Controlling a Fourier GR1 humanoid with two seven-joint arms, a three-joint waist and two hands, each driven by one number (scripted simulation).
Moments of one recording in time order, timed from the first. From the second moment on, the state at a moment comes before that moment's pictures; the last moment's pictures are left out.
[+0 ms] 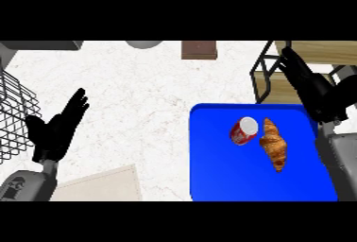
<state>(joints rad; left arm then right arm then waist) -0.16 0.43 -0.18 -1.36 0.30 0.14 0.05 -0.41 -0.39 0.02 -1.36 -0.19 0.09 0.11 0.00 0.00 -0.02</state>
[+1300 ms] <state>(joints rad) -0.20 0.31 -0.27 -1.40 0.12 0.21 -0.02 0.03 -0.21 -0.12 -1.58 0.04 -0.50 -0.04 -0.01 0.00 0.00</state>
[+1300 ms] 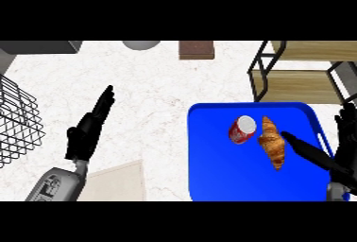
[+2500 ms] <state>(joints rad) -0.22 0.26 -0.26 -1.40 0.07 0.20 0.01 -0.27 -0.52 0.28 -1.99 0.35 0.03 1.11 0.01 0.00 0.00</state>
